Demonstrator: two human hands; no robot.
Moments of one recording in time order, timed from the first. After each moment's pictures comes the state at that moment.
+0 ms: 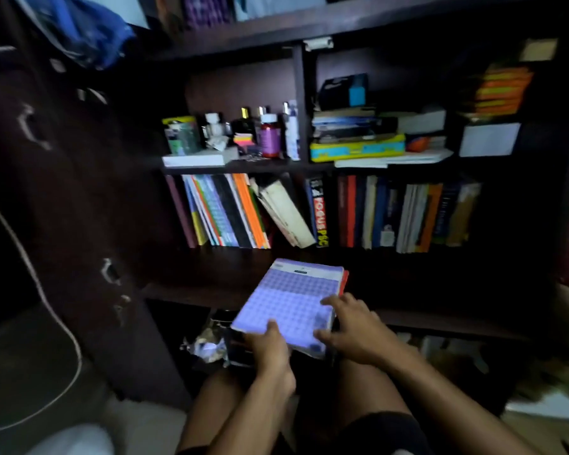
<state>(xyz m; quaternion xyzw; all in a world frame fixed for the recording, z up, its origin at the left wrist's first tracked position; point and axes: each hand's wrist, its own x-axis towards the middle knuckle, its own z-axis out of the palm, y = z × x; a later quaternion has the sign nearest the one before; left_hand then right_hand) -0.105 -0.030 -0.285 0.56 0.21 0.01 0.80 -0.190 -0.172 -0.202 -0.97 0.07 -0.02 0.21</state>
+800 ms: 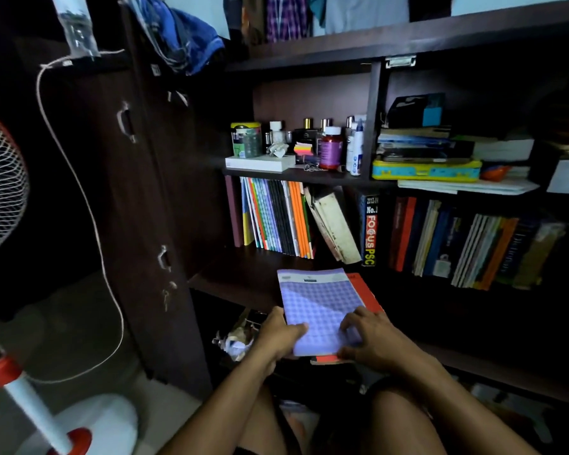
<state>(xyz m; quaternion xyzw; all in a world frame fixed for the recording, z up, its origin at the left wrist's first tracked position) -0.067 0.049 -0.239 0.81 0.00 -0.12 0.58 -0.128 -0.165 -0.204 -0.99 -0.06 0.05 0.10</state>
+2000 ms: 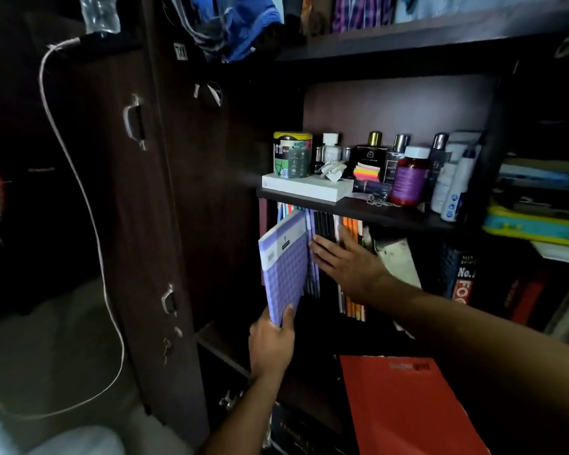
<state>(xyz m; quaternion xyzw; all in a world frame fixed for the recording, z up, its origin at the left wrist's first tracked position) 0.099 0.079 -0.225 0.81 0.08 0.23 0.53 0.170 -0.100 -0.113 -0.83 -0.27 -0.19 -0.45</state>
